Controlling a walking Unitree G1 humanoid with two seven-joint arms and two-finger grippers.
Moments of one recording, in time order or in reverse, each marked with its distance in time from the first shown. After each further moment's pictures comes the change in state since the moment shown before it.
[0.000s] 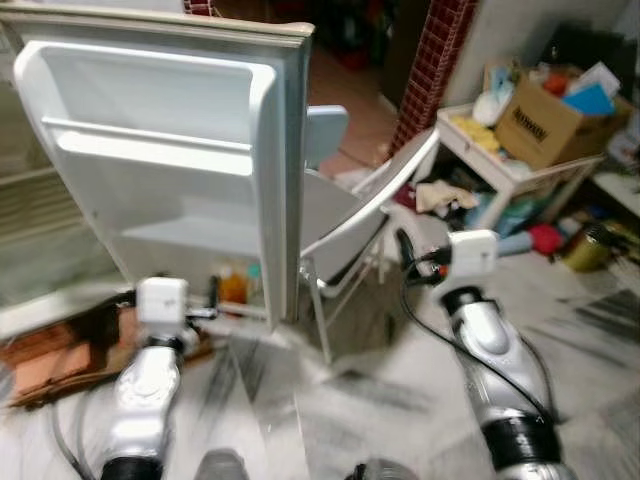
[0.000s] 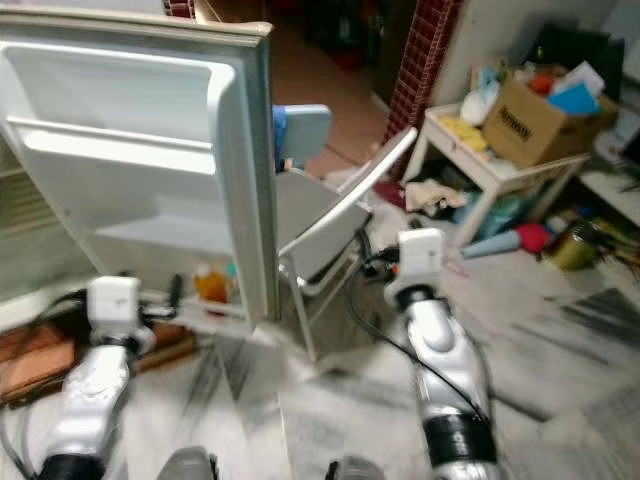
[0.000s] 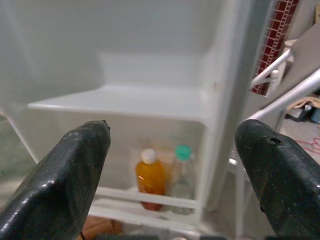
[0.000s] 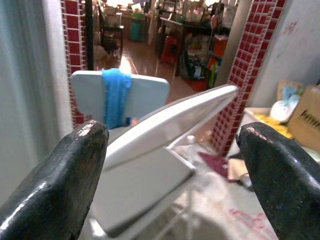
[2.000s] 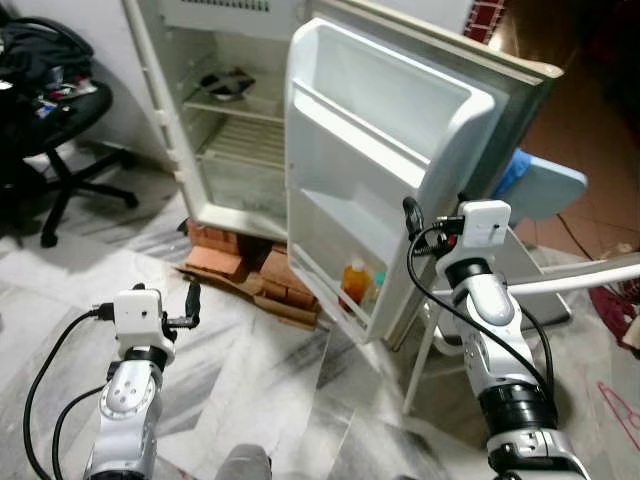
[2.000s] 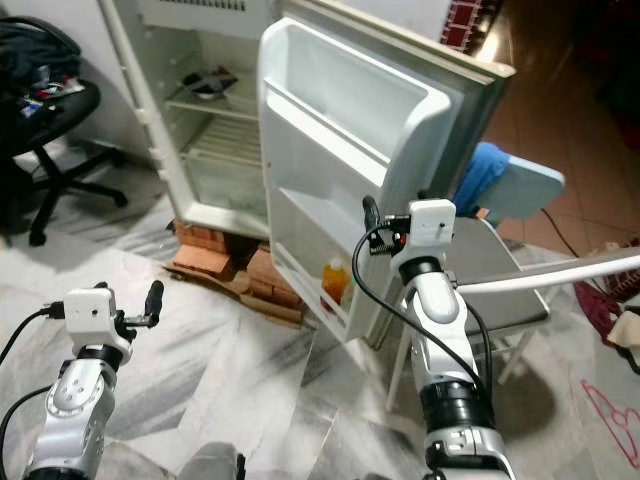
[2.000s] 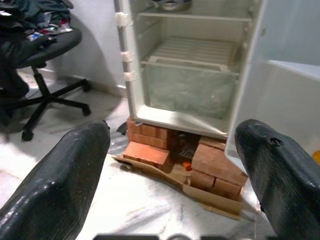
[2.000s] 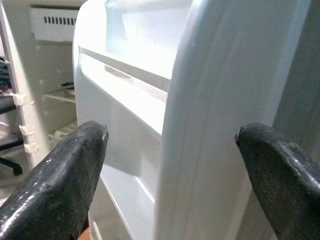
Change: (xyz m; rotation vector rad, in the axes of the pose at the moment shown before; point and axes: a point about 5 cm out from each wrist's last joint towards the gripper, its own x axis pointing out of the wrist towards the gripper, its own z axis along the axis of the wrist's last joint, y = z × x) left arm -0.013 0.035 -0.004 -0.026 0.007 0.113; right arm 0.030 0.004 0.026 0.059 -0.096 -0.020
